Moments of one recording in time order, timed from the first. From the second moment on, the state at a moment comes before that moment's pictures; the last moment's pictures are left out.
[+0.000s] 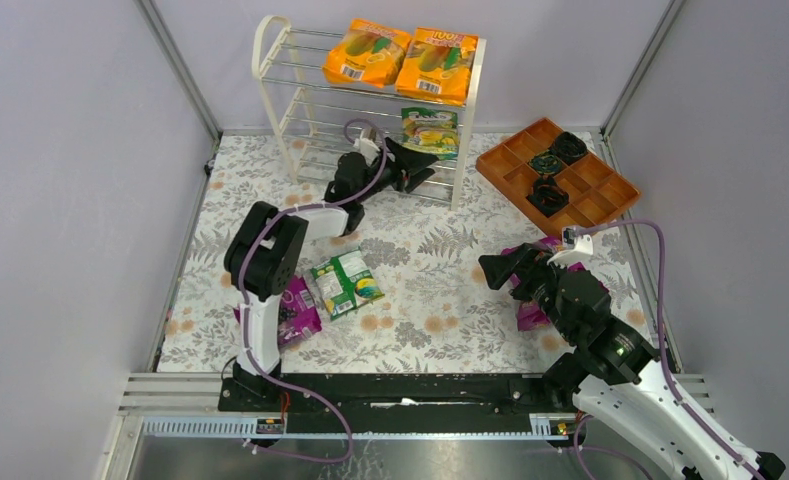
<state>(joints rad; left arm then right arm) -0.47 2.06 1.26 0.87 0.47 -1.46 0.71 0.42 0.57 -0.41 0.31 0.76</state>
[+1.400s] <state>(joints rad) -0.35 1.66 0.87 0.39 0.59 -1.11 0.71 0.56 0.57 -0.38 0.27 0.73</state>
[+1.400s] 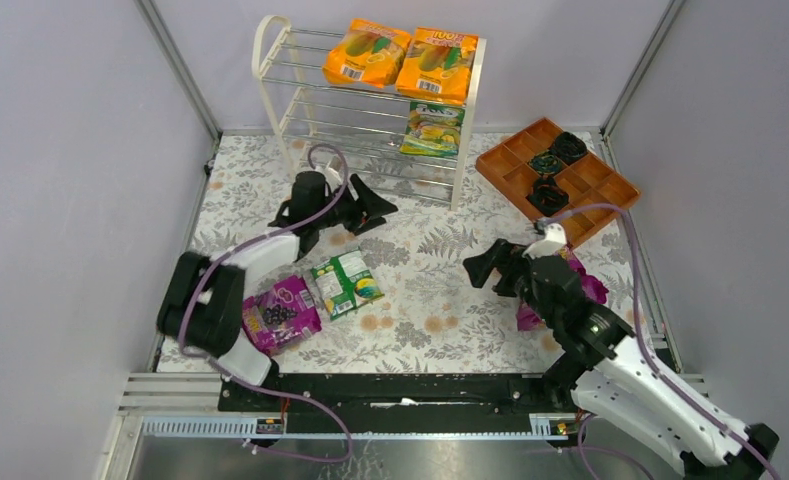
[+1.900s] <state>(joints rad) -0.35 1.21 0.88 -0.11 0.54 -0.55 0.76 1.34 0.48 0.20 -0.14 0.84</state>
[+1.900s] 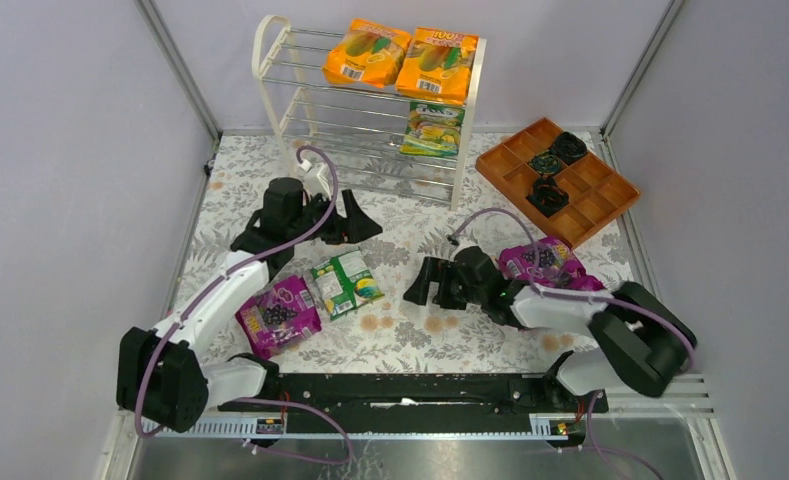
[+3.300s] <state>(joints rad) -0.40 1.03 0.84 -0.19 0.49 -0.42 0.93 1.90 0.68 0.68 -0.18 1.17</state>
